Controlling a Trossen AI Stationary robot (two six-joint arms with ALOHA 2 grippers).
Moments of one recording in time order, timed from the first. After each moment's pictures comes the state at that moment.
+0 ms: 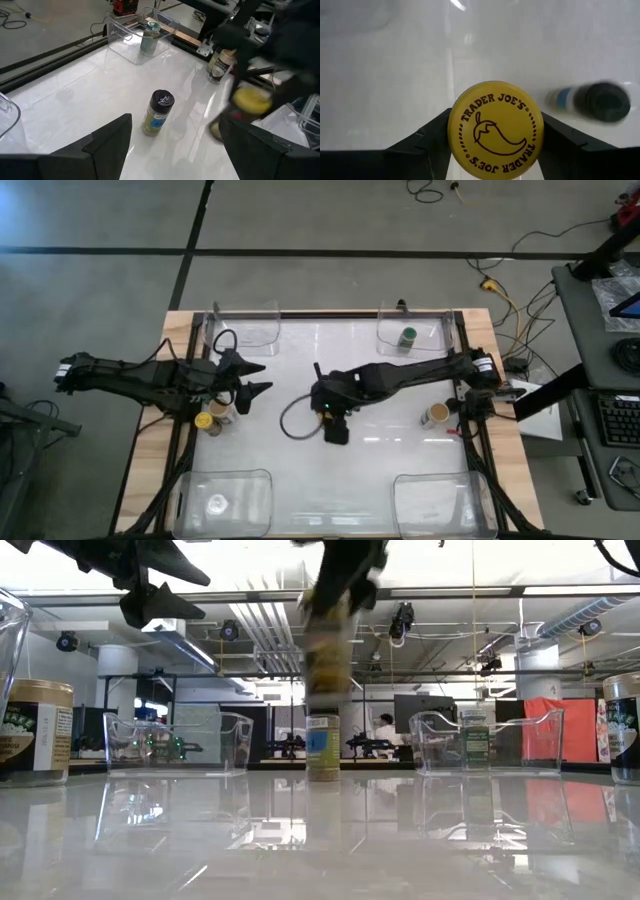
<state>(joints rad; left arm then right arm) -0.10 0.74 0.63 -0.28 -0.38 -0.48 0.15 1.94 1.86 -1.03 0.02 0.22</state>
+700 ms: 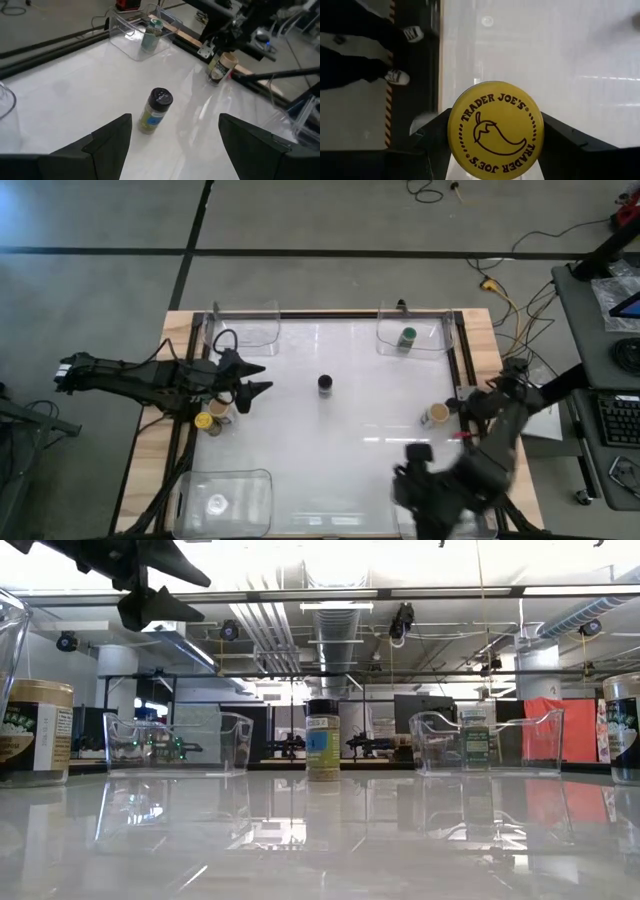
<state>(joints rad) -0.10 0.74 0.63 -0.28 -0.38 -0.57 0.84 1.82 1.98 -1.41 0.22 0.80</state>
